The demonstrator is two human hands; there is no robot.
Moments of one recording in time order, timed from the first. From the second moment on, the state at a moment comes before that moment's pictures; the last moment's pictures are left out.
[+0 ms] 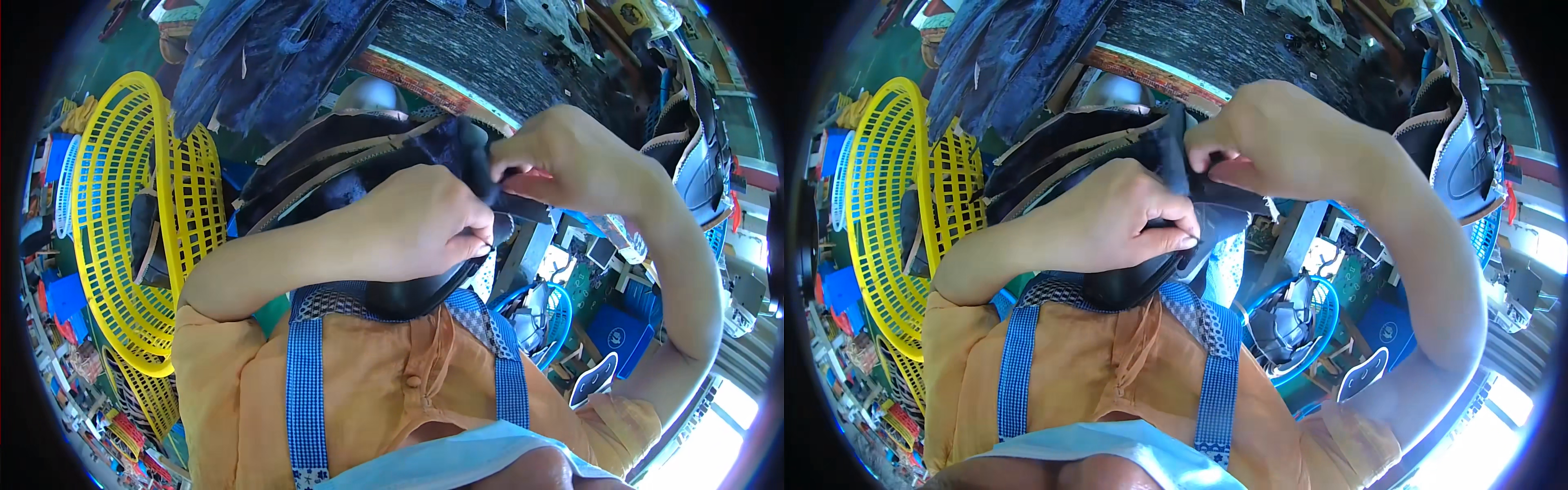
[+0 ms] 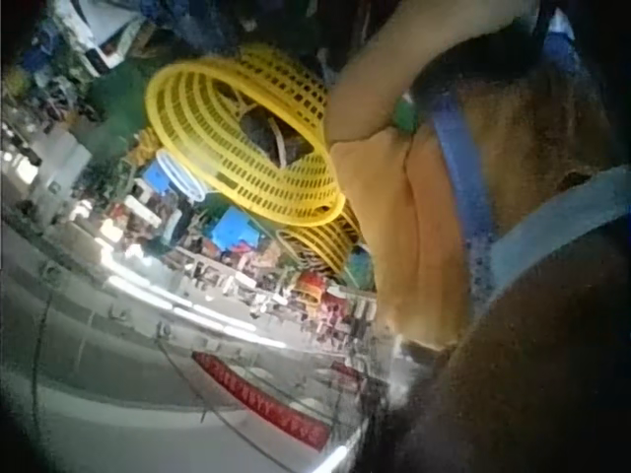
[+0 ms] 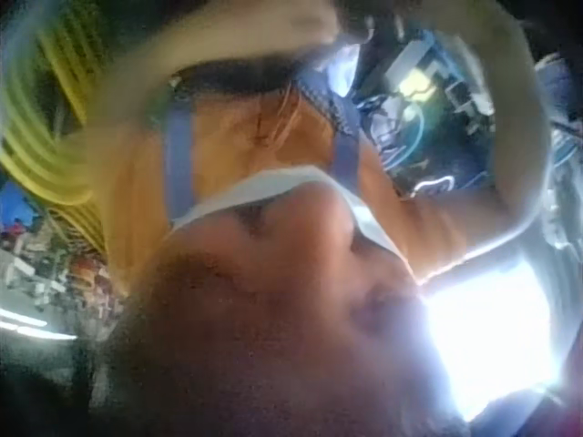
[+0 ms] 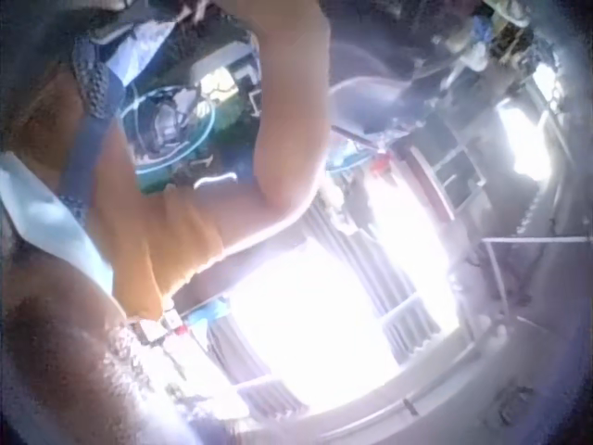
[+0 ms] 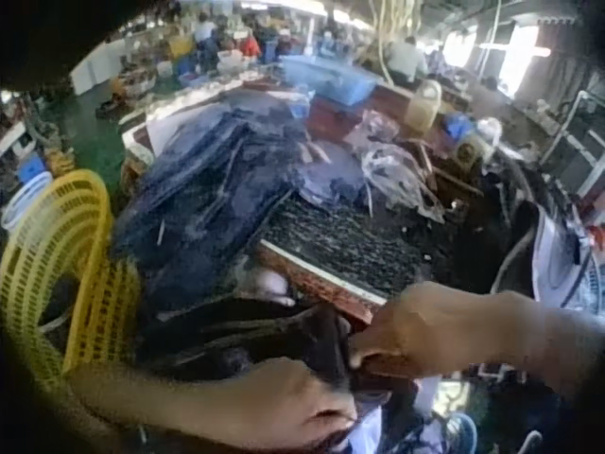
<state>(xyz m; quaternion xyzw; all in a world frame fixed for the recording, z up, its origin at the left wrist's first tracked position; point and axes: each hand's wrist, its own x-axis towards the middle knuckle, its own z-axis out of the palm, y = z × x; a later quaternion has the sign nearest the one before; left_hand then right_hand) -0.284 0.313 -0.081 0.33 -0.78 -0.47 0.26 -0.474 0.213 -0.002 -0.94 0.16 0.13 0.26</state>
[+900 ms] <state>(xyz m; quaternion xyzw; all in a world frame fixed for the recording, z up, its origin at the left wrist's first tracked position) -0.278 0.311 -0.082 0.20 -0.77 -0.53 0.28 -0.498 0.232 -0.022 -0.96 0.06 -0.10 0.25</state>
